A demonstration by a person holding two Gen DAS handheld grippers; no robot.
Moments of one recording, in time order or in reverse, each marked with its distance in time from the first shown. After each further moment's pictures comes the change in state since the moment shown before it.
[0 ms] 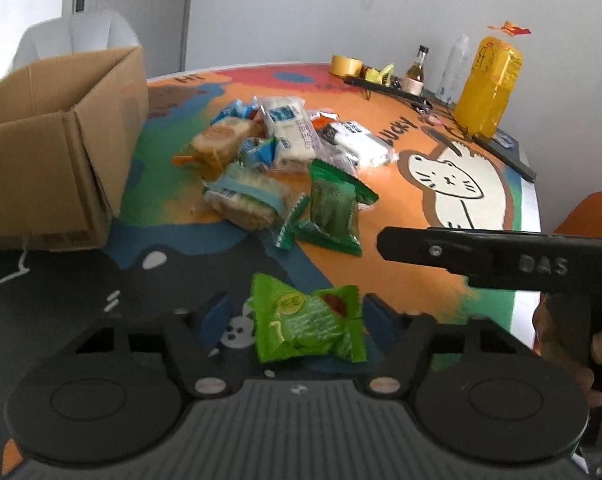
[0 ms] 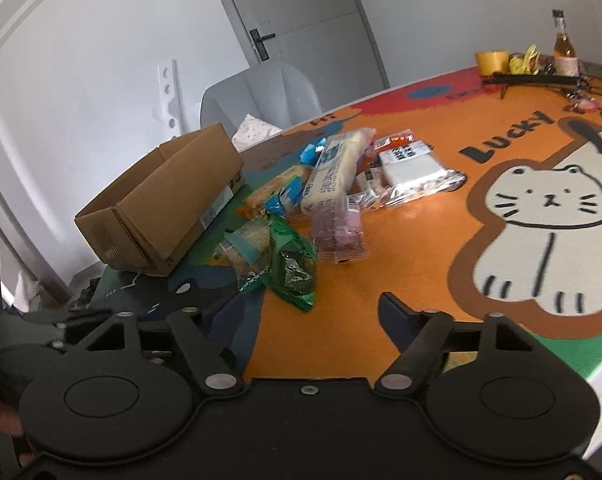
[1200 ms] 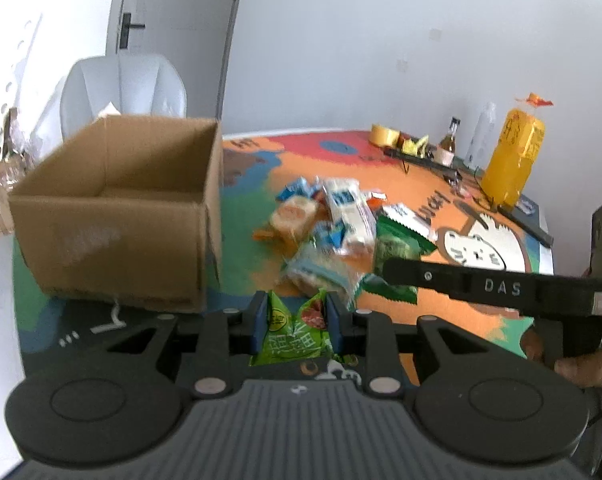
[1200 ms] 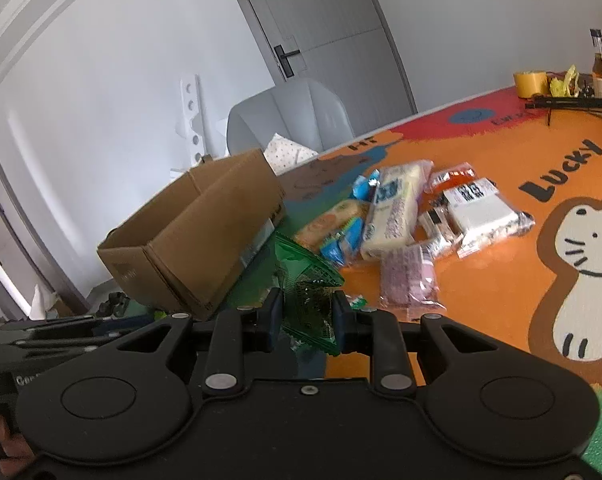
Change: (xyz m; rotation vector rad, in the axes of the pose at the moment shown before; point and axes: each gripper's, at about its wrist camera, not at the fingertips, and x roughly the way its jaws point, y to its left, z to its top) left arm -0.055 0.042 0.023 -0.074 -0.163 0.072; right arm 0.021 0.037 0.026 -0.017 -0.062 0.063
